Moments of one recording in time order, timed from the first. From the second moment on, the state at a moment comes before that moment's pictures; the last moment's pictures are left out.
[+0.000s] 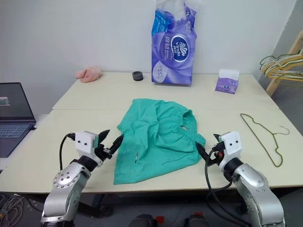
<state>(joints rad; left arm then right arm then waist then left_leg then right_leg) 0.03 0.36 0.16 -0.19 -0.29 0.20 -0.52 0.06 -0.39 -0.10 -0.59 0.40 0.71 0.41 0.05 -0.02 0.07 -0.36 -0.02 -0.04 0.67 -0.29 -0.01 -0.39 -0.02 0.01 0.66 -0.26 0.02</state>
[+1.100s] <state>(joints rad) -0.15 0.63 0.09 -0.22 -0.49 0.47 -0.89 -0.40 -0.52 0.03 -0.18 0.47 1.12 0.55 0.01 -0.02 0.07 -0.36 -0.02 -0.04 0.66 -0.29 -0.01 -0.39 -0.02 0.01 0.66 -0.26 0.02</state>
